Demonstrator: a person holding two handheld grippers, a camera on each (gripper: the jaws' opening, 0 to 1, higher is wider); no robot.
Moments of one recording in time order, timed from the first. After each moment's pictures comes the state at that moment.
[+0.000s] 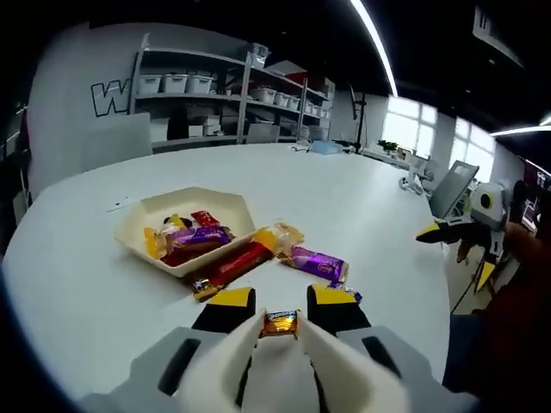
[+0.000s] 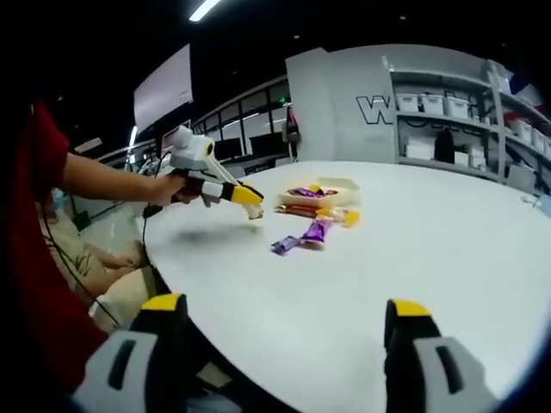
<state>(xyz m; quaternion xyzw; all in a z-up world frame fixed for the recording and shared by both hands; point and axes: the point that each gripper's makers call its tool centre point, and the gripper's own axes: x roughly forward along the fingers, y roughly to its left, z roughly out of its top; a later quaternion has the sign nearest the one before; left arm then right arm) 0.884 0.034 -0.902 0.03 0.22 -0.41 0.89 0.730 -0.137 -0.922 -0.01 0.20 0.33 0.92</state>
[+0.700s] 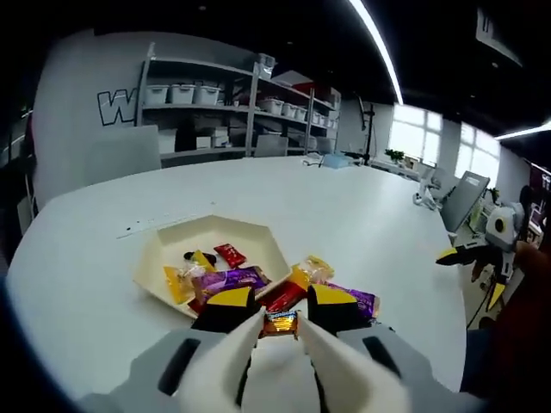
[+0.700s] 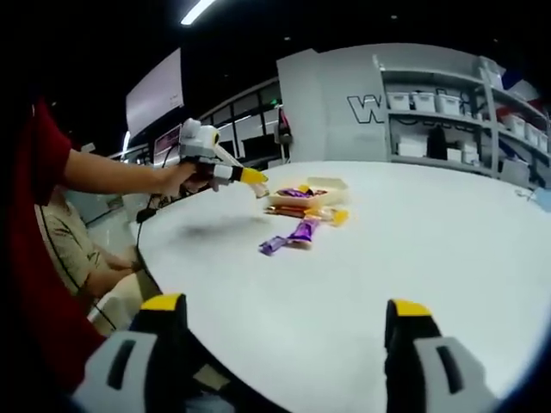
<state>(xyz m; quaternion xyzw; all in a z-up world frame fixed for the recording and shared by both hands) 0.935 0.036 -0.881 0.03 0.20 -0.39 0.90 0.737 -0.150 -0.925 0.00 0.21 0.32 0.93</state>
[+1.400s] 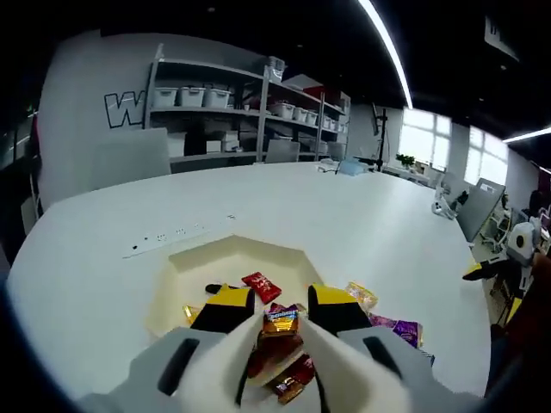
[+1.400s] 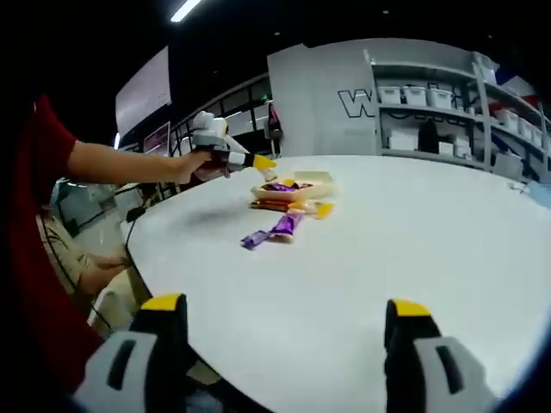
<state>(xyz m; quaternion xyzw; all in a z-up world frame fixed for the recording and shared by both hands) 1.003 0.024 -0.876 0.02 0.19 -0.37 0.91 0.747 -0.168 -0.933 0.01 0.22 0.29 0.93</state>
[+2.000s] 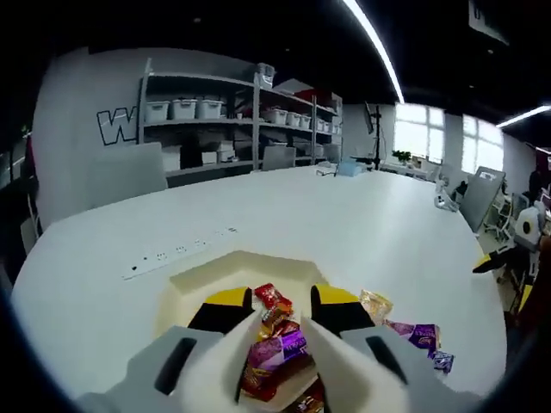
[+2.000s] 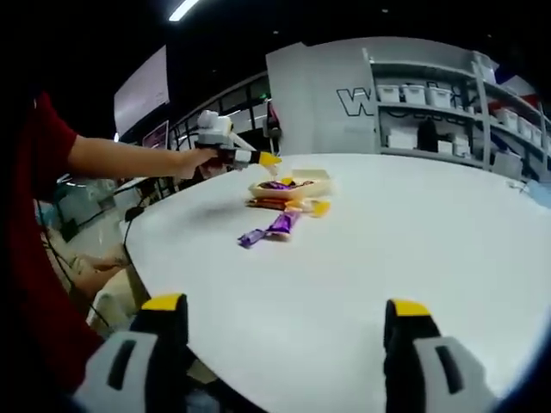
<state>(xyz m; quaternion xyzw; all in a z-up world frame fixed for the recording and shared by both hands) 1.013 0.017 -0.874 0.03 0.17 -0.38 0.91 0.748 -0.169 -0.935 0.00 0.23 0.29 0.93</state>
